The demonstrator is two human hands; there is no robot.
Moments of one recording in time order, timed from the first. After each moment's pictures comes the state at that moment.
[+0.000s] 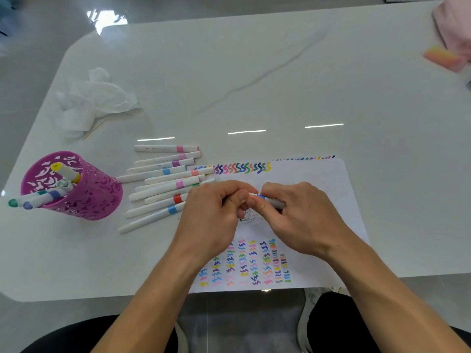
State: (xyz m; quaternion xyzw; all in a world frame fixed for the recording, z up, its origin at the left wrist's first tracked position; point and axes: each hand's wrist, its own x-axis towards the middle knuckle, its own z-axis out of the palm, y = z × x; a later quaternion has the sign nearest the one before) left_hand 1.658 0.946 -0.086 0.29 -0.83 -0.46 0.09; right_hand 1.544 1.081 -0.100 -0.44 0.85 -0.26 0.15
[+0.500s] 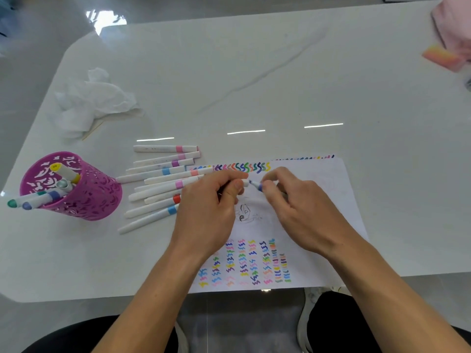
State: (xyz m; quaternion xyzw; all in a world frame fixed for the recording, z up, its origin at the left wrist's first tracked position) left_hand 1.655 0.946 -0.085 0.32 -0.84 -0.42 0.14; right_hand 1.540 1.082 -0.101 -0.38 0.84 -0.33 0.20
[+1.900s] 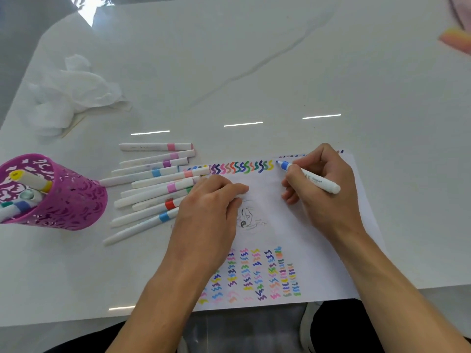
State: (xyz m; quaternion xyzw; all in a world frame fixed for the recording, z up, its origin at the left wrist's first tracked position) left_hand 1.654 0.942 -0.101 0.28 -0.93 -0.25 0.07; right_hand 1.517 1.071 -0.125 -0.16 0.76 -0.61 0.16
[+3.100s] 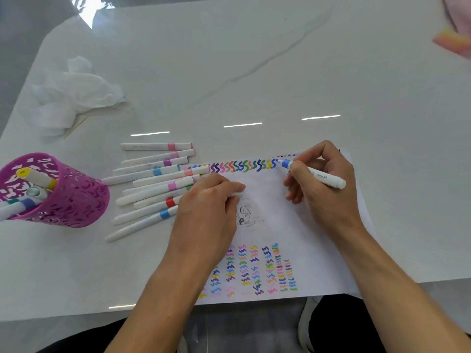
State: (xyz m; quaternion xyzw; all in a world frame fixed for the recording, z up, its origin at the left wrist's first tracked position) left_hand 1.651 0.942 -0.097 0.30 -0.92 -0.25 0.07; right_hand 1.514 1.075 -0.119 -0.16 0.72 -0.65 0.18
